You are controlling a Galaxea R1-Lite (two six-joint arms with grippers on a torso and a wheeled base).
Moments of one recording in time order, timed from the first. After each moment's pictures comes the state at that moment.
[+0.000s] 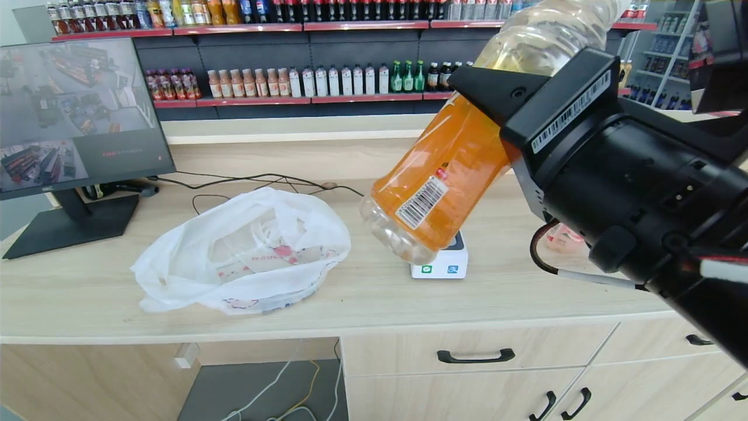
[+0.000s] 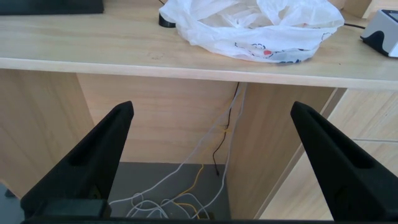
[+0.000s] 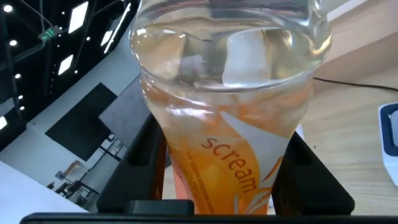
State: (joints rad) left arm 0.00 0.00 0.00 0.00 0.00 -0.01; right arm 1.04 1.51 -0.97 -0.86 -0.56 0.58
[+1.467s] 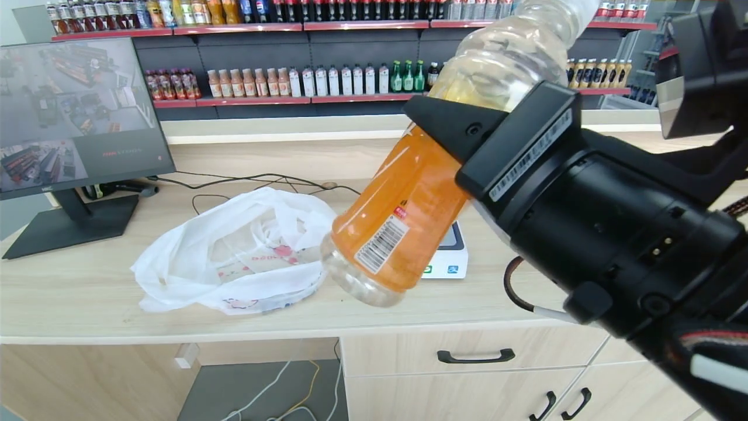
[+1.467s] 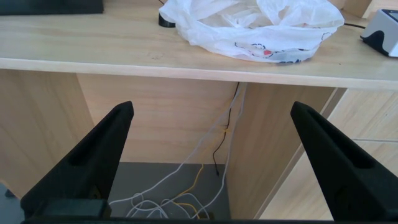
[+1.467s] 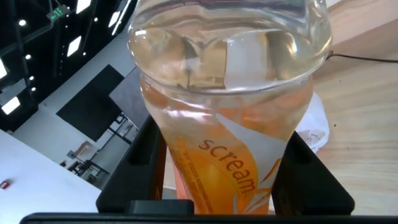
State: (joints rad) left arm 0.00 0.00 0.00 0.00 0.00 0.00; right arm 1.14 1.54 -0.96 -0.86 -0.58 0.57
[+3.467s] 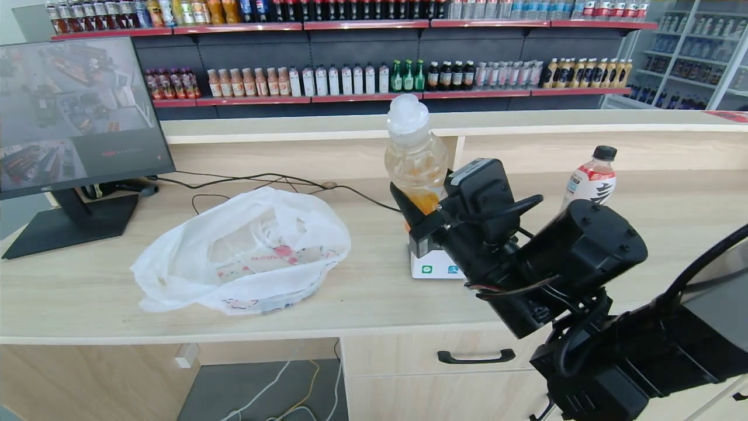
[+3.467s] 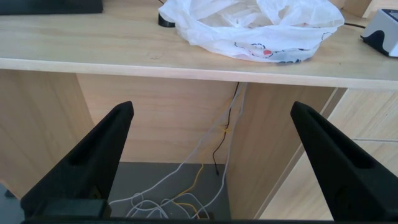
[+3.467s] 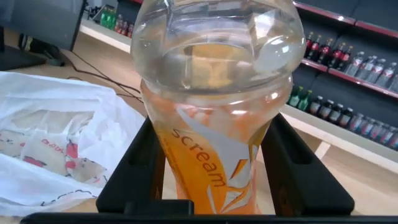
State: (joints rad) left arm 0.00 0.00 0.00 0.00 0.00 0.00; right arm 0.75 1.97 -0.82 -1.57 -0.16 -0.52
